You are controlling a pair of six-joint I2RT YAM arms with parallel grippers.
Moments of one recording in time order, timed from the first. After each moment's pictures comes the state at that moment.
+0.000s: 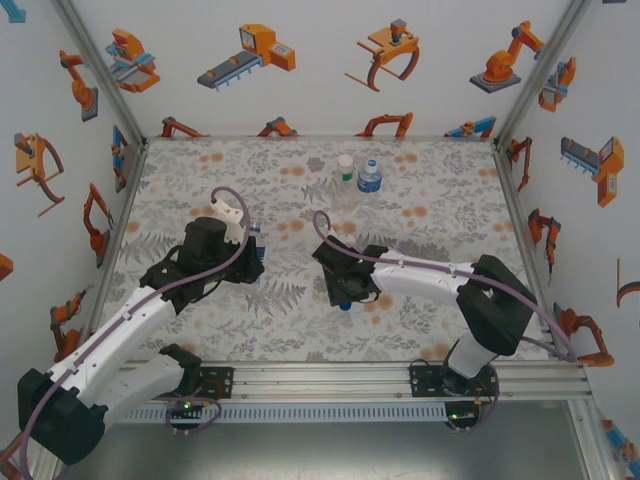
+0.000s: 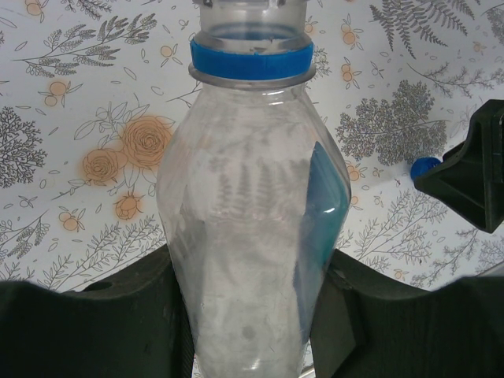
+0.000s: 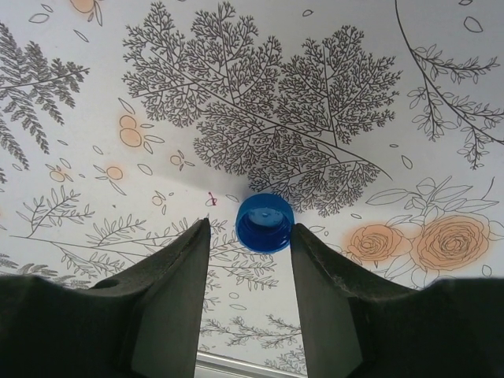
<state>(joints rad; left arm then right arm) -0.56 0.94 0.73 -0.48 0.04 -0.27 0.96 1.62 0.99 -0.59 0.15 0.67</state>
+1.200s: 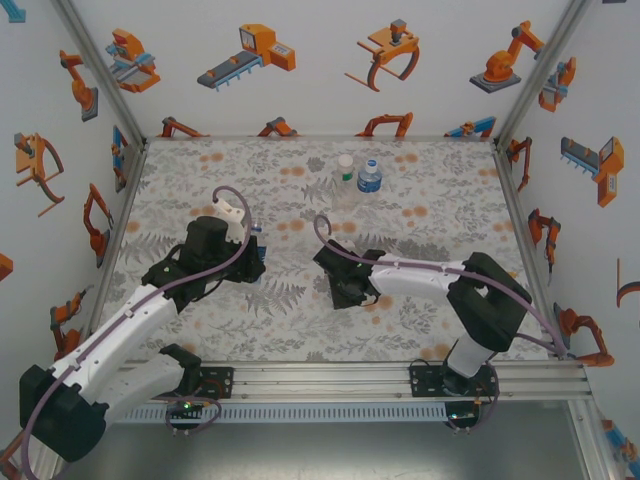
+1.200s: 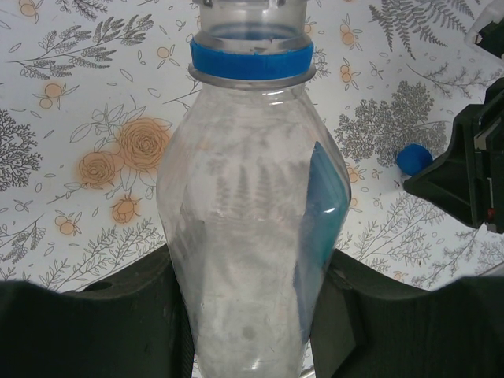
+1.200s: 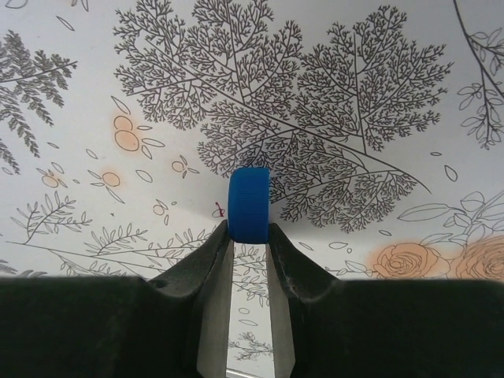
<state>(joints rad) -0.56 0.95 0.73 -0.47 0.05 -0.27 0.95 1.65 0.93 -0.49 0.08 0.69</state>
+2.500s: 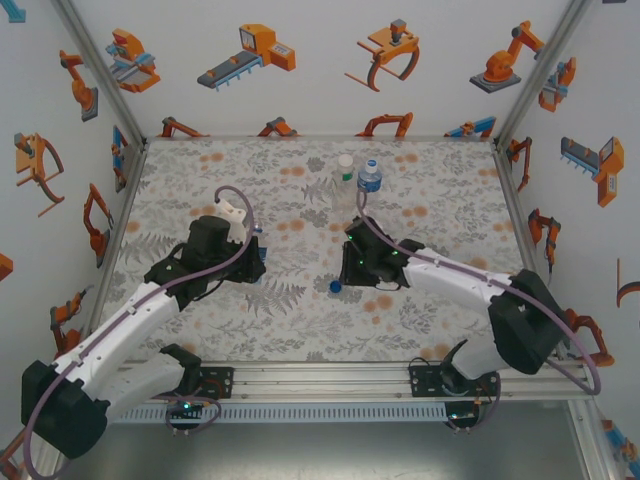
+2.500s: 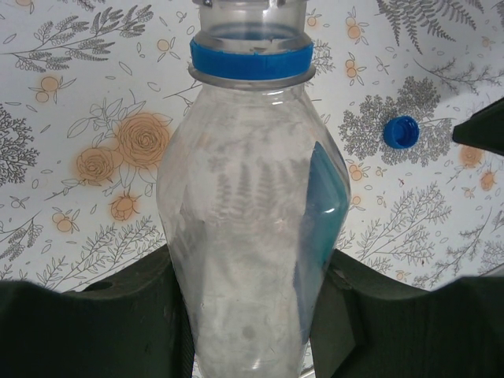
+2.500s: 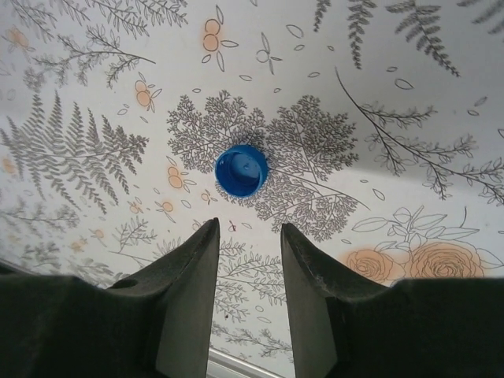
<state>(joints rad) -0.56 0.97 0.73 -0.47 0.05 -0.28 0.78 1.47 0.90 -0.43 0.01 0.71</state>
